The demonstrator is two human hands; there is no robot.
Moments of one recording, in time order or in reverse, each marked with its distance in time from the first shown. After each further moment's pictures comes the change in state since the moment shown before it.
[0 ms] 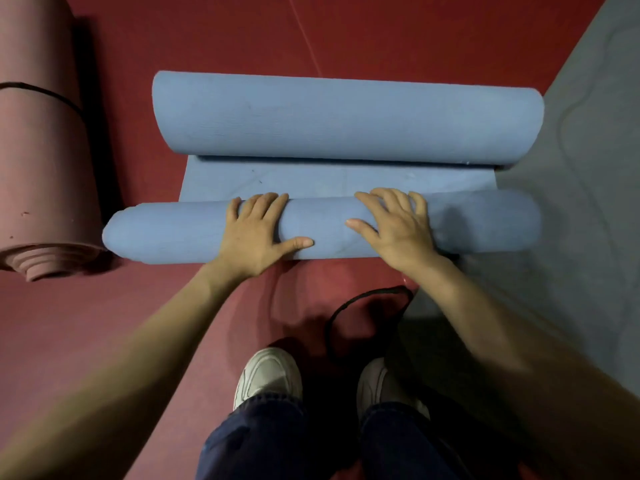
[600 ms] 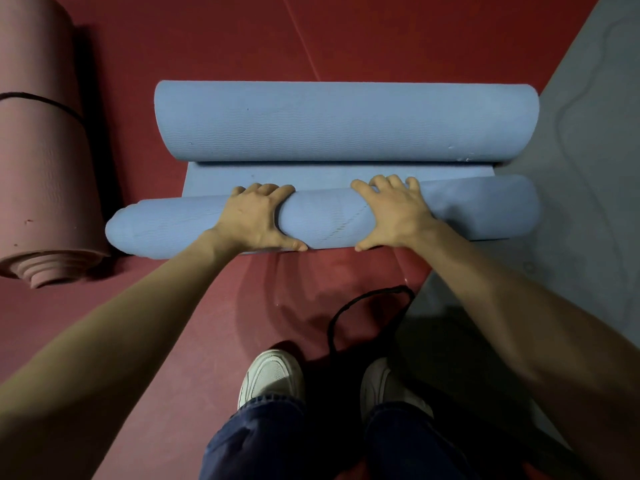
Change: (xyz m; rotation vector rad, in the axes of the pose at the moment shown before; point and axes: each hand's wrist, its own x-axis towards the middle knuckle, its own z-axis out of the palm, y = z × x) left_hand 0.039 -0.008 -0.029 0.079 -0.241 0.053; right_hand 0.037 0.004 -0.024 -0.248 -0.360 -0.078
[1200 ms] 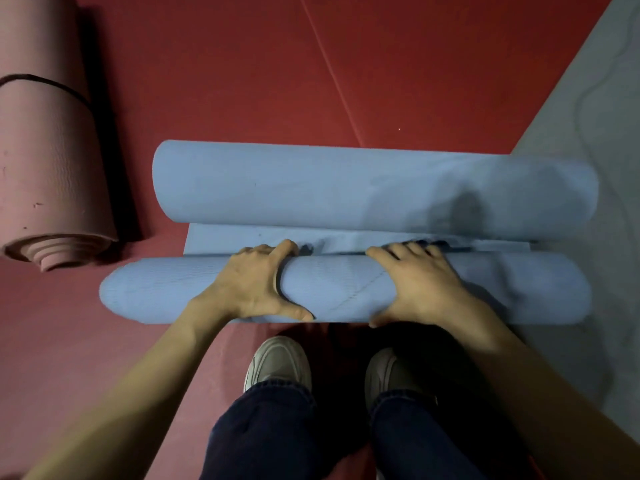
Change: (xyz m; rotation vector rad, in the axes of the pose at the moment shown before) left_hand -0.092 0.028 0.017 -0.215 -0.126 0.037; right_hand -0.100 -0.032 0.022 0.093 -0.164 -0.029
